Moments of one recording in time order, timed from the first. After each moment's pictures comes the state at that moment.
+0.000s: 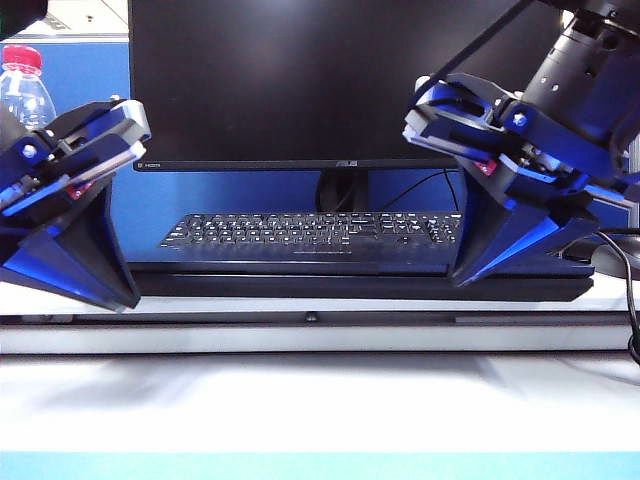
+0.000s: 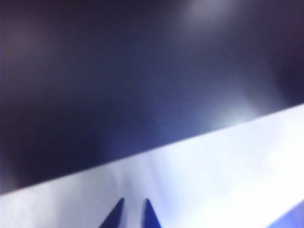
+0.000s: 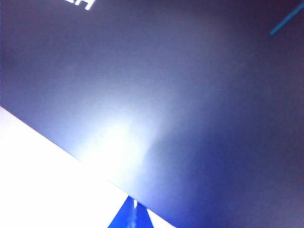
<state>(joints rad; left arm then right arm) -0.56 1.12 0.50 -0.16 0.13 -0.27 0.71 1.19 0.65 -0.30 0.05 0.32</state>
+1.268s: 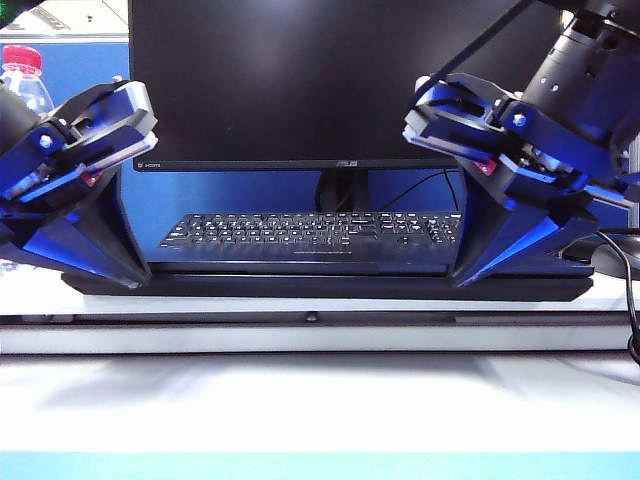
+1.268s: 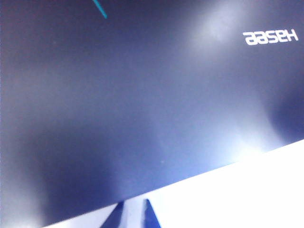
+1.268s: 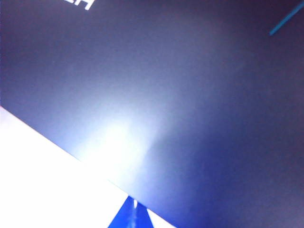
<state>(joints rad) -0.56 1.13 0.50 -0.08 0.08 -0.26 0.71 1.19 0.65 -0.29 0.05 0.32</state>
